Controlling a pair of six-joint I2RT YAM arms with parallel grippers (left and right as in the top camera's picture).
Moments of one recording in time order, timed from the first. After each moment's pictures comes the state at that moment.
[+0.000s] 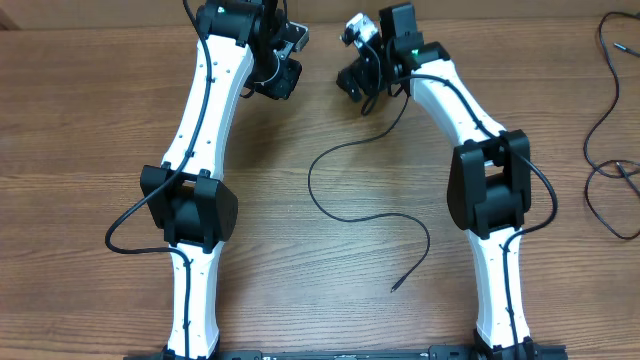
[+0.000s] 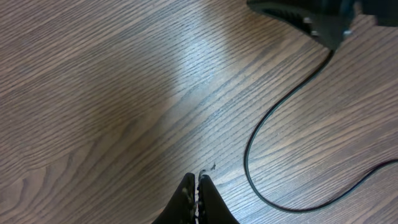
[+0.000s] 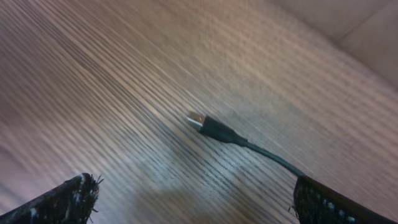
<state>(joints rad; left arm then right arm) -0.25 2.37 2.51 -1.44 0.18 0.18 0.27 2.46 2.12 -0.57 -0.25 -0.40</state>
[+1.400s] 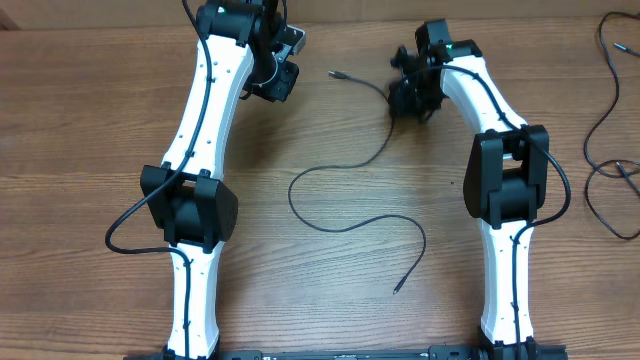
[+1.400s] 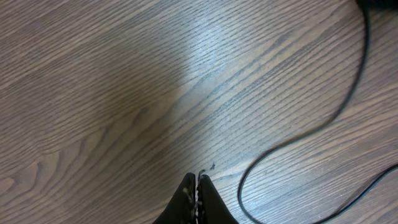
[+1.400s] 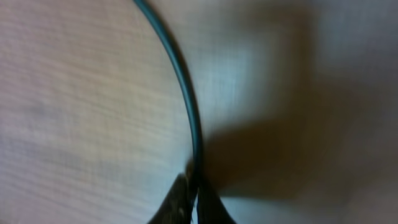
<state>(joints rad) -0.25 2.37 2.51 -1.47 0.13 0.19 0.14 2.52 2.16 -1.11 -0.29 -0.04</state>
